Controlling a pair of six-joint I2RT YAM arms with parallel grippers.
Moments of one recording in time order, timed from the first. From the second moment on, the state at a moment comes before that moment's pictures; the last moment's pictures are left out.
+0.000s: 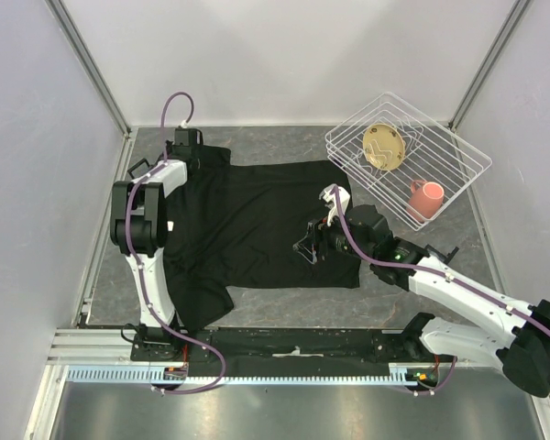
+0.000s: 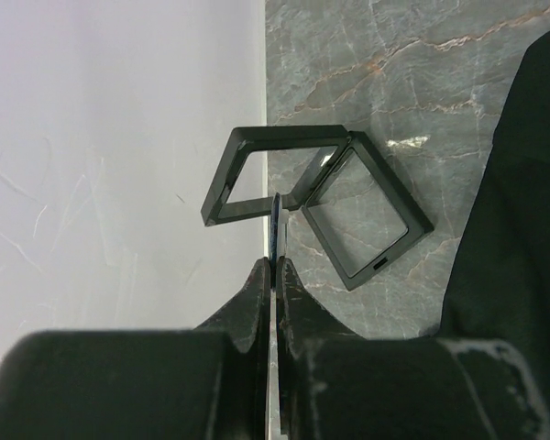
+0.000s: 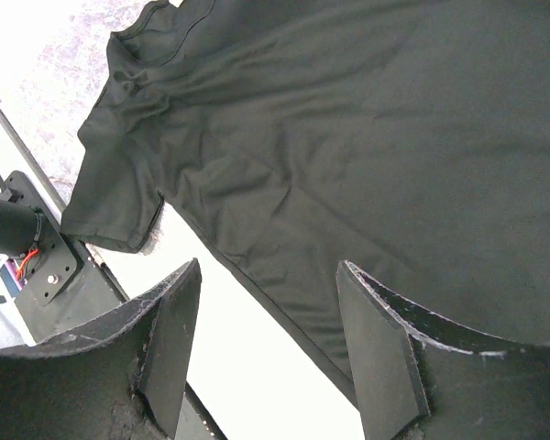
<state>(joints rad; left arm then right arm) -0.07 2.09 1.48 -0.15 -0.80 0.56 0.77 1.06 0.71 -0.07 -0.16 0.33</state>
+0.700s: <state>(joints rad) -0.04 2.22 1.58 -0.19 -0.81 0.56 0.77 1.06 0.71 -0.07 -0.16 0.33</state>
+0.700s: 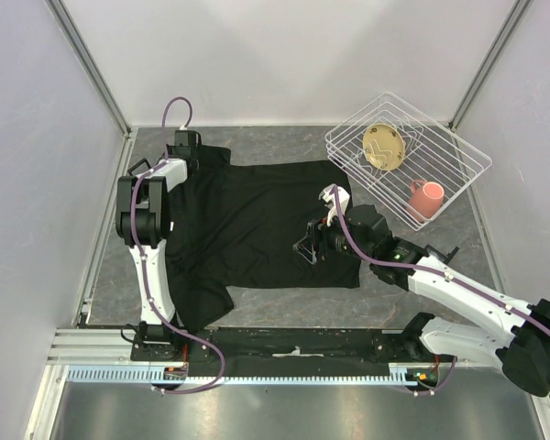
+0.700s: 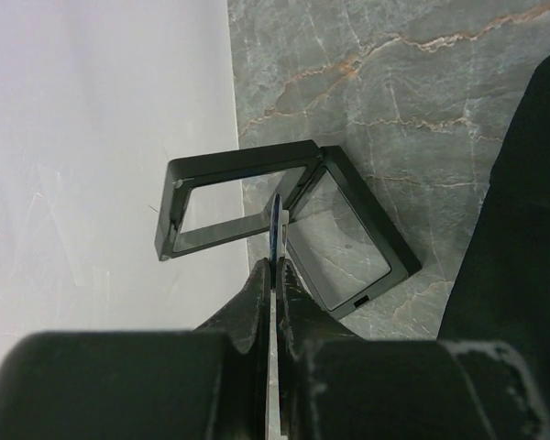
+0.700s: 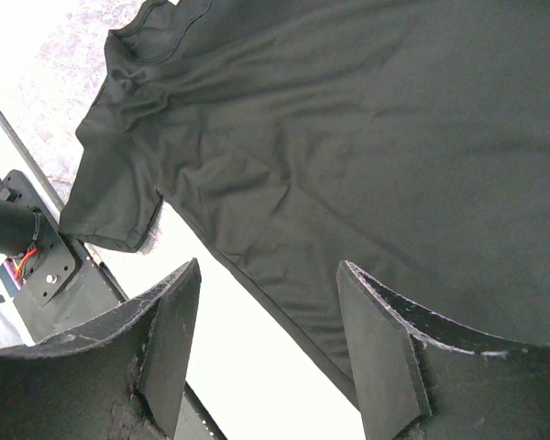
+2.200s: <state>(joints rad) -0.02 2.28 1.61 -0.26 -0.84 0.52 0.77 1.06 0.71 -0.07 -0.18 0.34</state>
